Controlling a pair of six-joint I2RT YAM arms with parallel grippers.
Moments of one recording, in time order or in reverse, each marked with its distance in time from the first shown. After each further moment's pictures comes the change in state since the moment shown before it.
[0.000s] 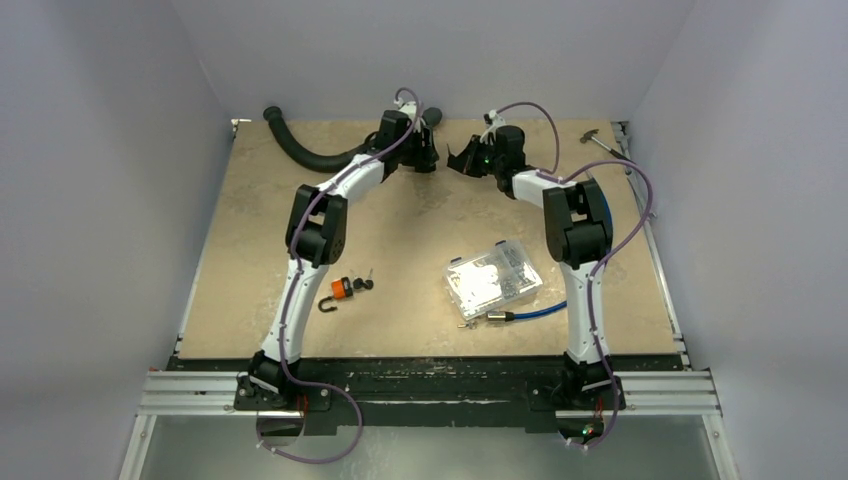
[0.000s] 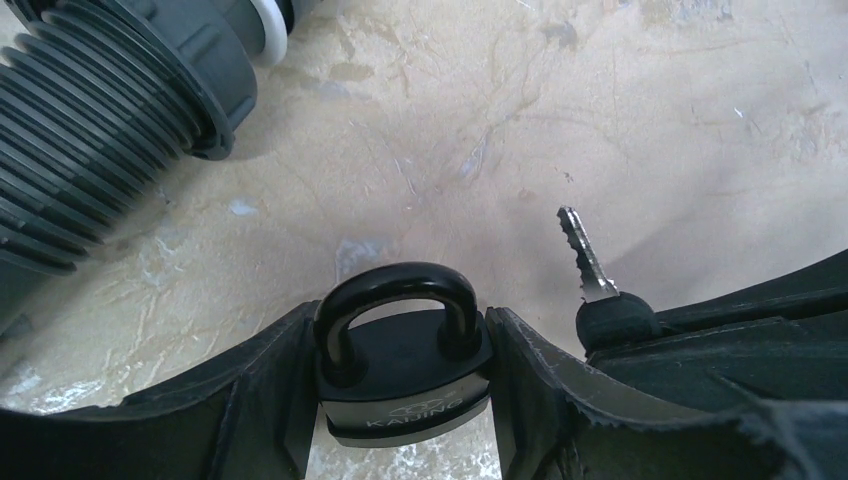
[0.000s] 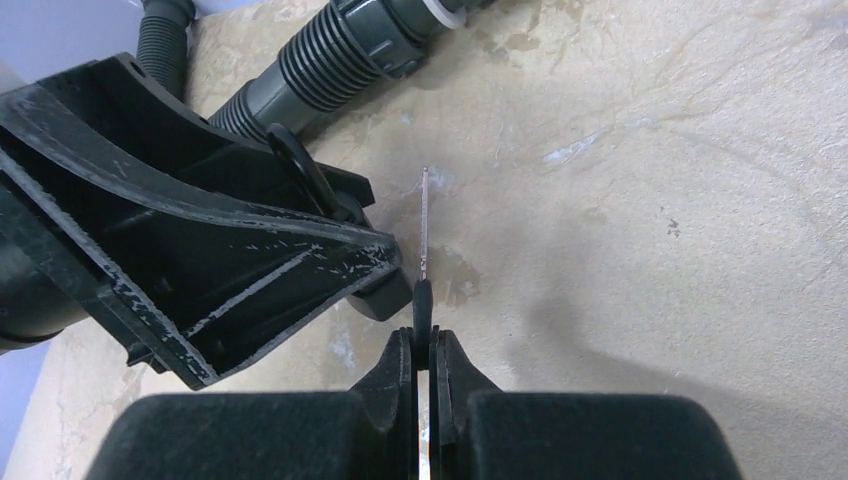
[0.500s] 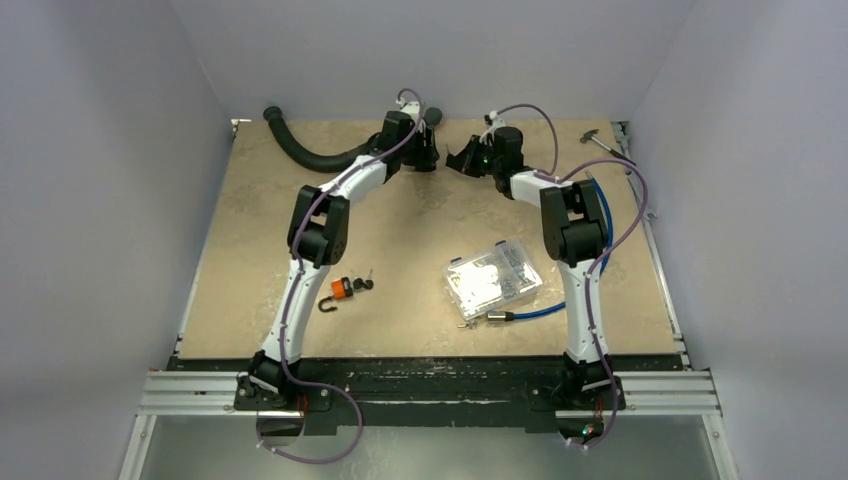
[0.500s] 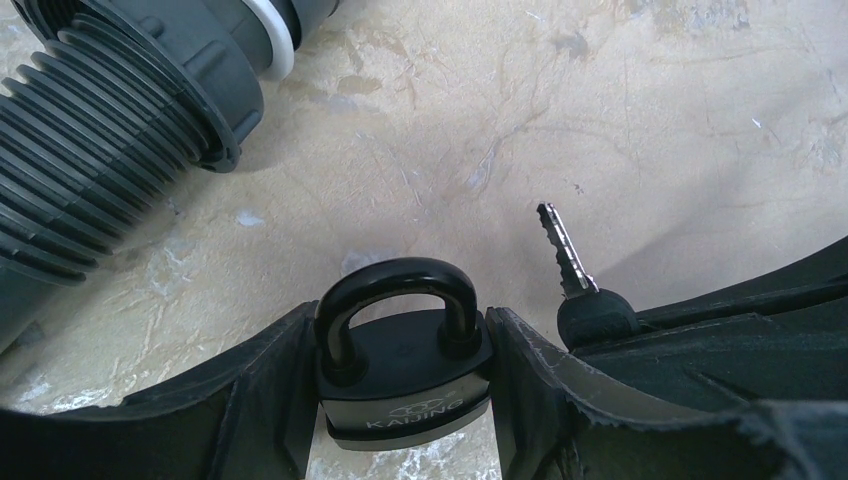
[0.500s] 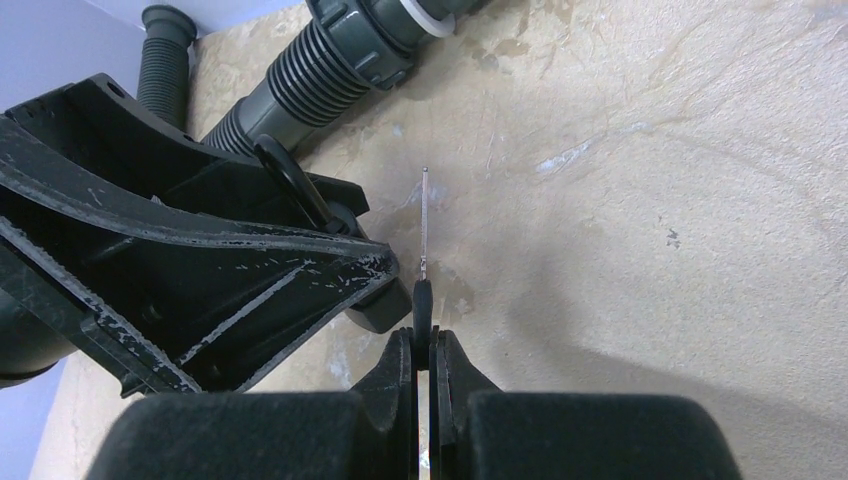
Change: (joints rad) left arm -0.008 0.013 0.016 0.008 -0.049 0.017; right arm 0.000 0.048 0.034 0.023 0.005 0.055
